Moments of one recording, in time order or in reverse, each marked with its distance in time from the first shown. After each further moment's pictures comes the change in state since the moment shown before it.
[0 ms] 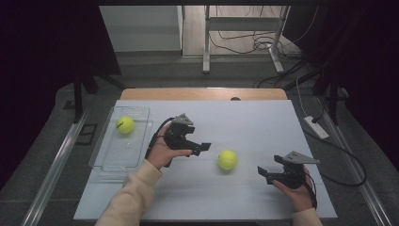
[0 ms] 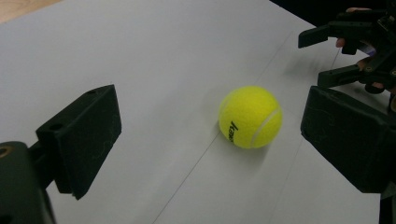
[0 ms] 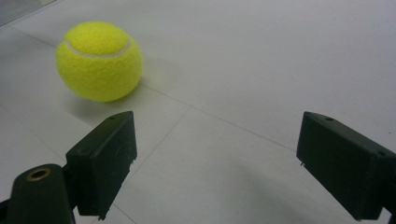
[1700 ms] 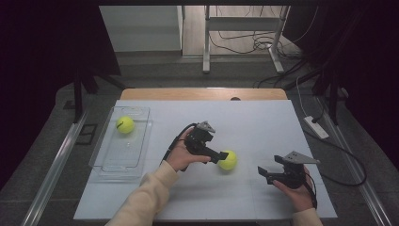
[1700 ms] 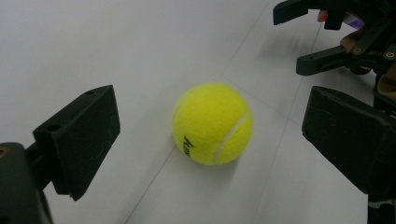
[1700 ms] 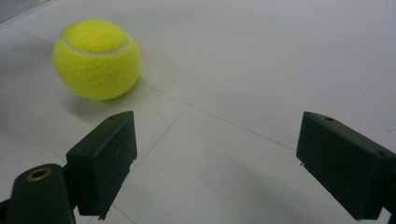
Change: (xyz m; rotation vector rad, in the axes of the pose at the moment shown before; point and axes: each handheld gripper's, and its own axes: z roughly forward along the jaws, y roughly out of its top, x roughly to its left) left arm -0.027 0.009 0.053 0.105 -0.089 0.044; right arm -0.001 -0.001 0.001 0.006 -0.004 -0.005
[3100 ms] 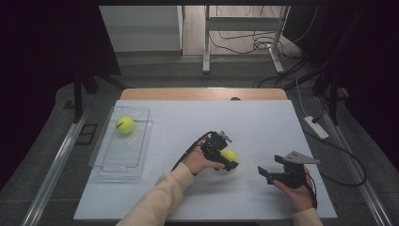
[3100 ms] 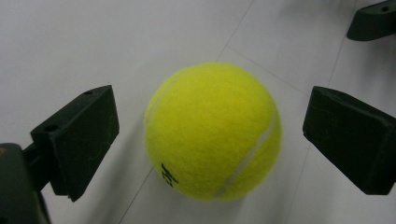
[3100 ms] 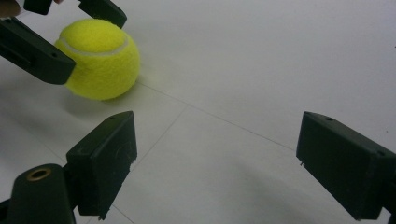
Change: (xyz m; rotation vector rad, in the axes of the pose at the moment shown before) left arm -0.006 0.000 0.066 0.163 0.023 0.025; right arm 0.000 0.000 0.000 0.000 0.000 0.001
